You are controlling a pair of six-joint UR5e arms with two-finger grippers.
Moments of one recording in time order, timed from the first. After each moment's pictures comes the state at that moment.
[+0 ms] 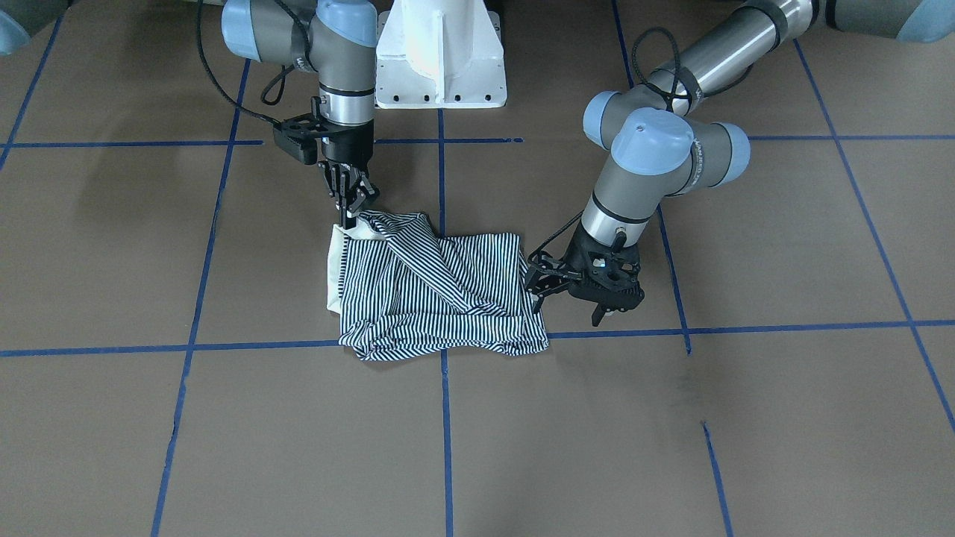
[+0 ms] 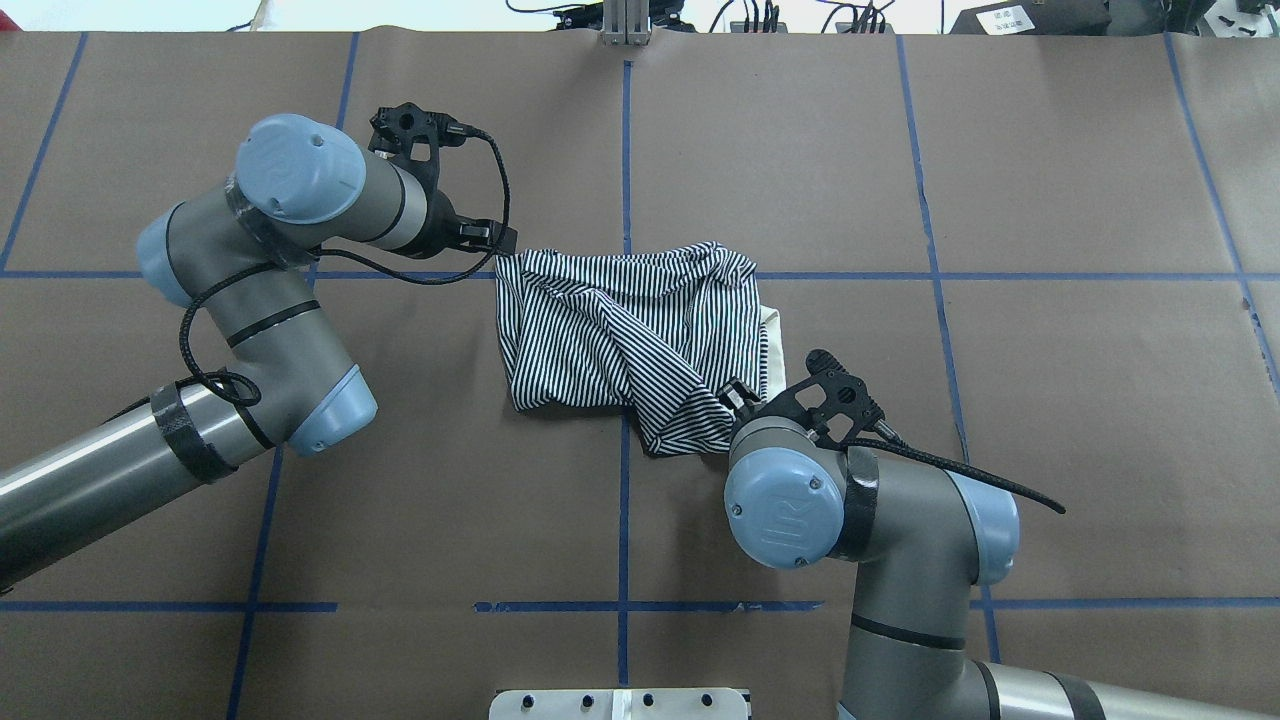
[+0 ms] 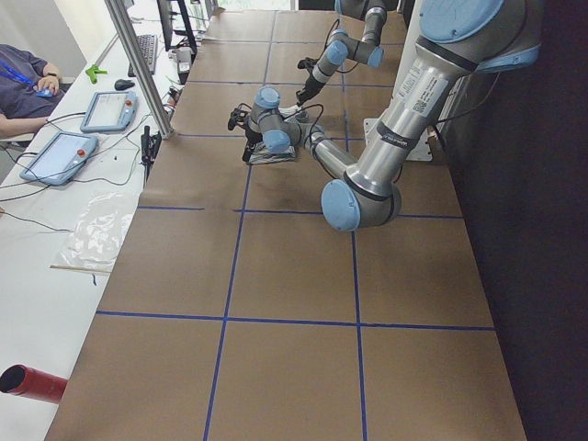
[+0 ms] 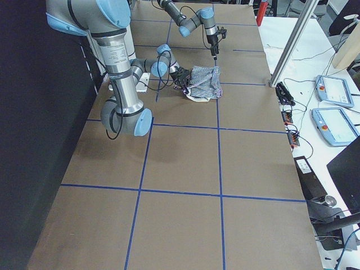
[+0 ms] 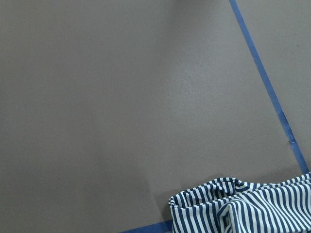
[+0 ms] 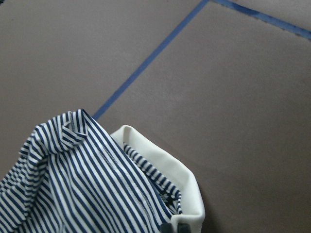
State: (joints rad) left arm -0.72 -2.18 -1.46 -2.09 -1.83 -0.97; right arm 0.34 -1.07 1.87 -1.64 1.28 2.21
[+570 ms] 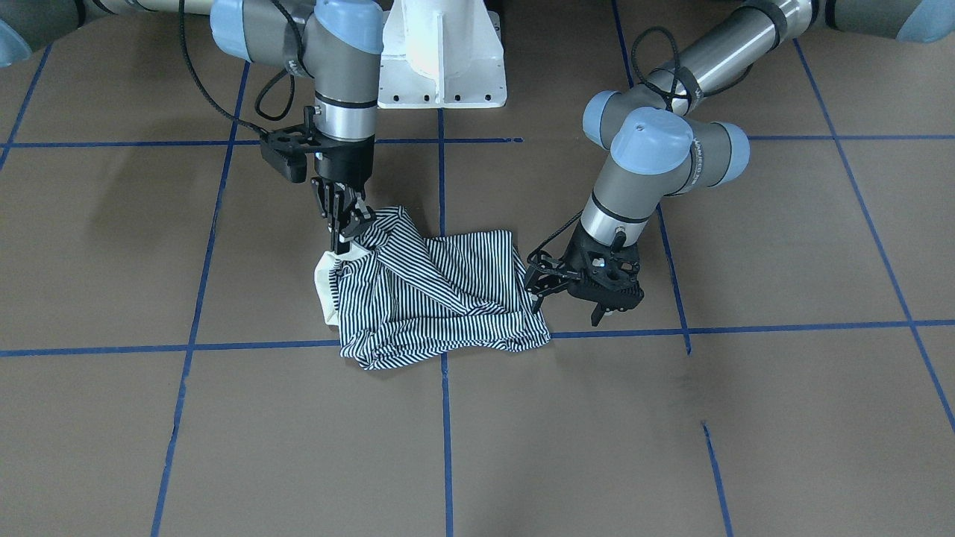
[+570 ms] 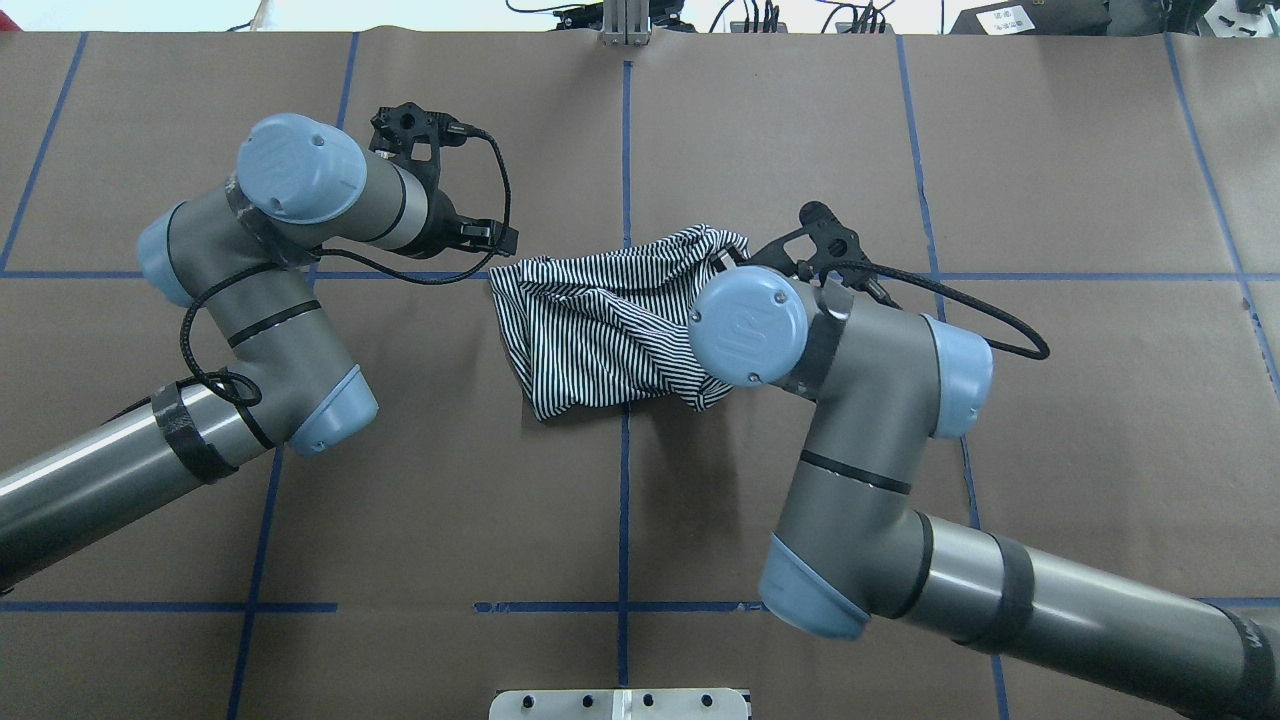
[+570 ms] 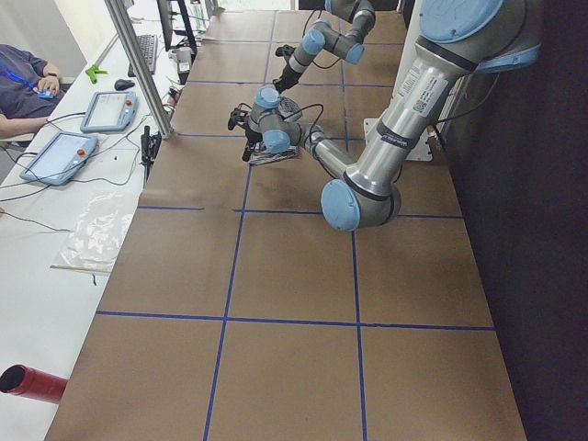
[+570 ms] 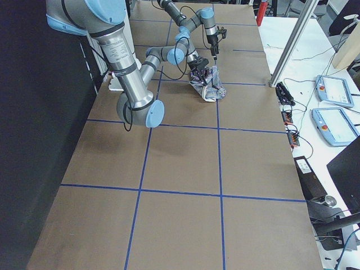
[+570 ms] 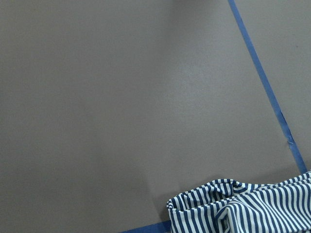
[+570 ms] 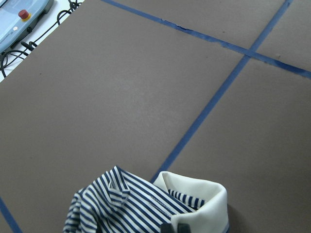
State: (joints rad) left arm -0.72 -2.18 -1.46 -2.09 -1.83 -0.97; right arm 0.49 -0.89 1.69 -1.72 1.33 2.17
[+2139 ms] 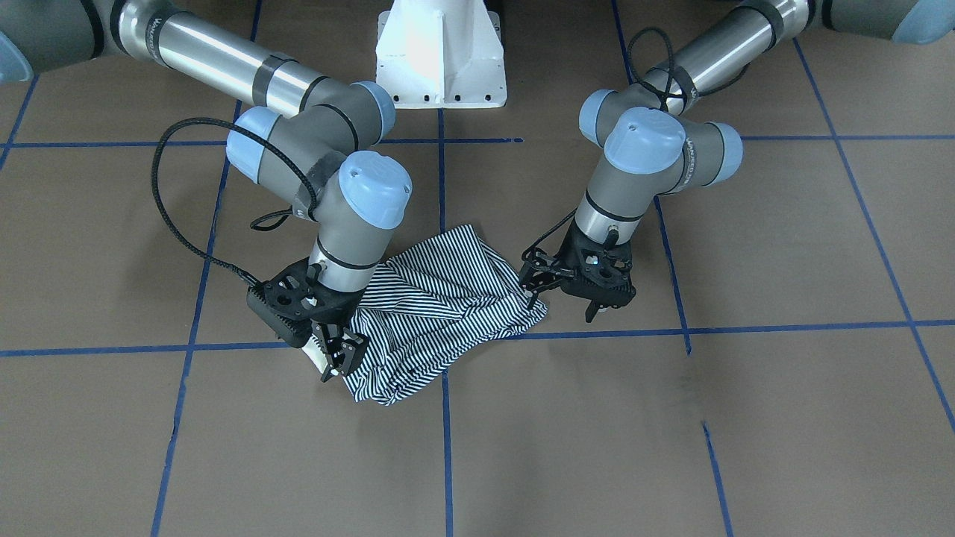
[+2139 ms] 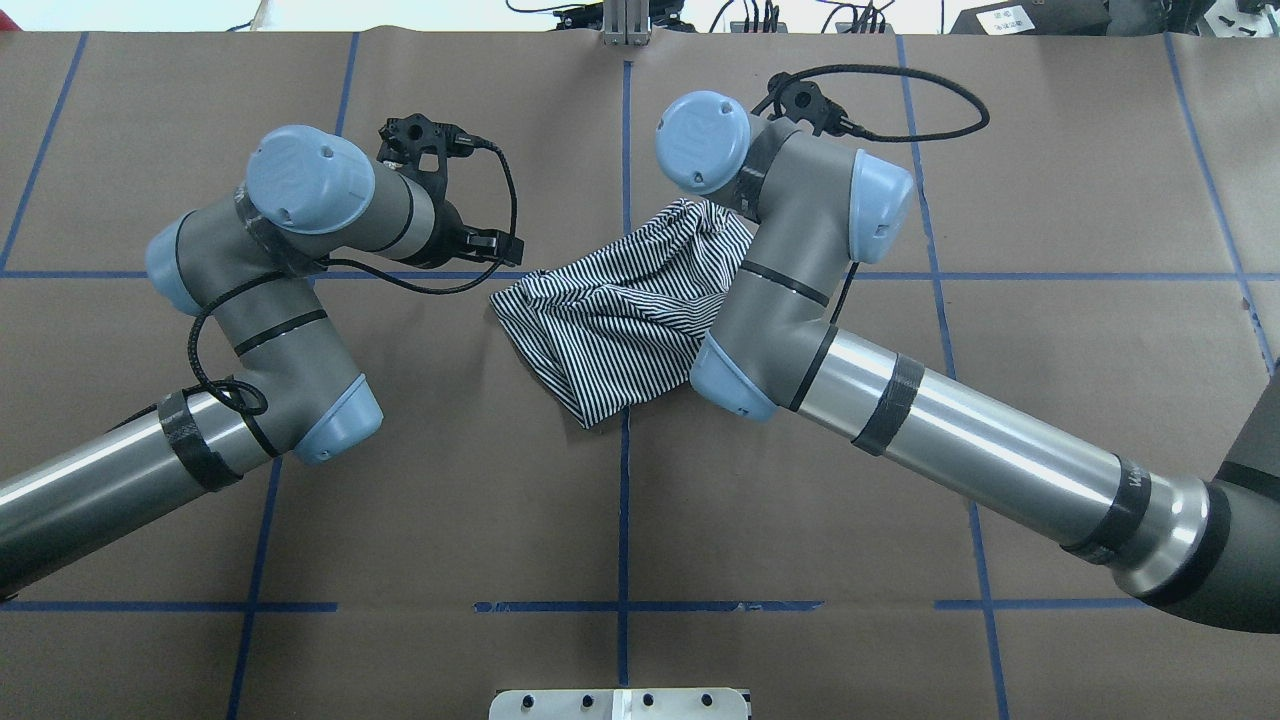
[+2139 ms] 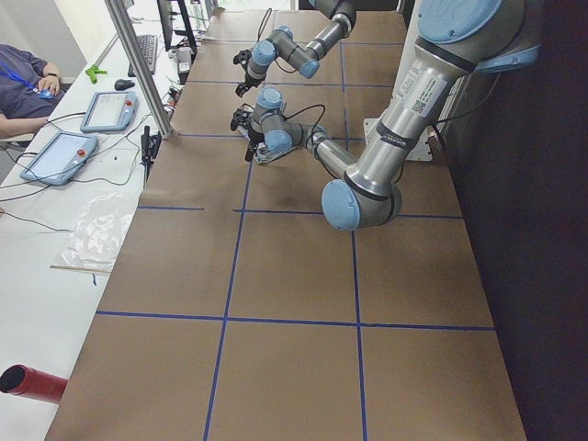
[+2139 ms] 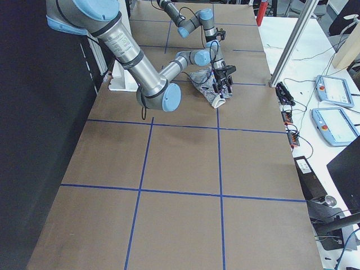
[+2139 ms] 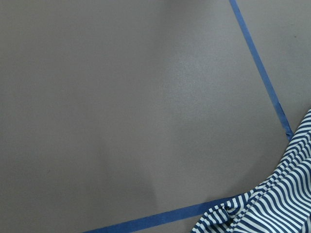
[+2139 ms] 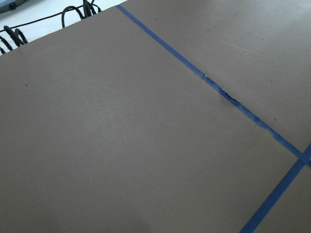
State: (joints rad) left arm -0.70 -2.18 -1.46 -2.09 -1.83 -0.97; right arm 0.68 -0.71 1.36 -1.73 1.49 1.72
